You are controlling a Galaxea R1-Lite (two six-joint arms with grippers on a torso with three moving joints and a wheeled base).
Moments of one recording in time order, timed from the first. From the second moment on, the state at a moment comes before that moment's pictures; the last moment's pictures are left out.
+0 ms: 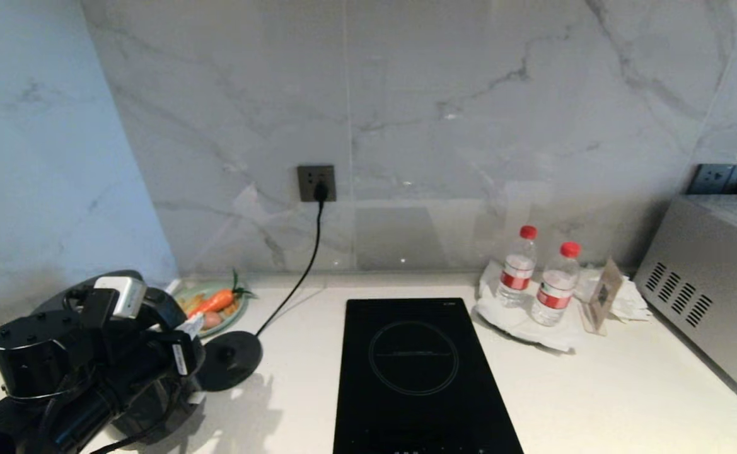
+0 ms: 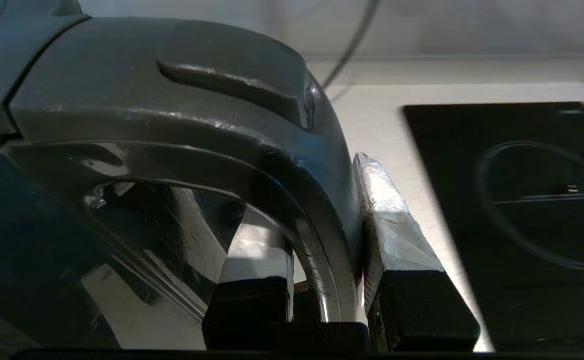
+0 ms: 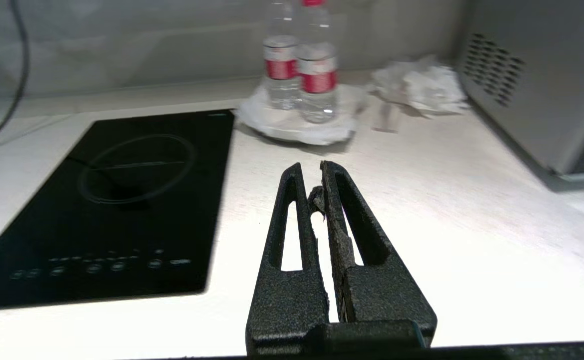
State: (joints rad) left arm -0.15 1.75 -0.14 -1.40 0.06 -0.06; right arm 0.00 0.00 0.00 0.01 -0.01 0.03
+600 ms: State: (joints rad) left arm -0.20 1.85 -0.30 -1.40 0.14 -0.13; right arm 0.00 0.00 0.00 0.01 -0.01 0.03
